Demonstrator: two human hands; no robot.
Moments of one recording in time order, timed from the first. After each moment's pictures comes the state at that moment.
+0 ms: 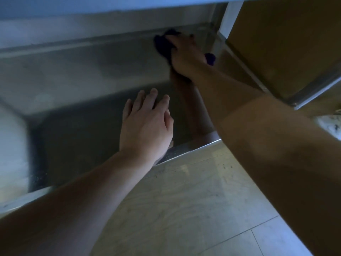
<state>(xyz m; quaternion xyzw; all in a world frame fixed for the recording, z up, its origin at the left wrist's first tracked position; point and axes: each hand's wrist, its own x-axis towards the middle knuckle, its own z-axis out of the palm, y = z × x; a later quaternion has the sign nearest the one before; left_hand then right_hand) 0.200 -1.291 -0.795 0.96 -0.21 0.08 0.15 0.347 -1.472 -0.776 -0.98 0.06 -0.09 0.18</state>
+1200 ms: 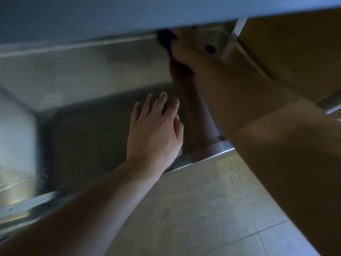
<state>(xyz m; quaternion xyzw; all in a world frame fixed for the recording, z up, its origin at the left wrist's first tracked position) 0.183 -1.287 -0.793 0.97 -0.20 0.07 0.14 0.381 -1.456 -0.777 -0.97 0.06 -0.12 0.19</state>
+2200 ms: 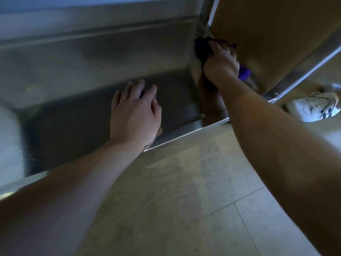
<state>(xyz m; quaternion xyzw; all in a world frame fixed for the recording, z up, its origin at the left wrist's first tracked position) 0.187 -1.291 -0.800 0.96 -0.20 0.11 0.18 0.242 -1.540 -0.769 -0.94 0.31 -0.08 0.14</state>
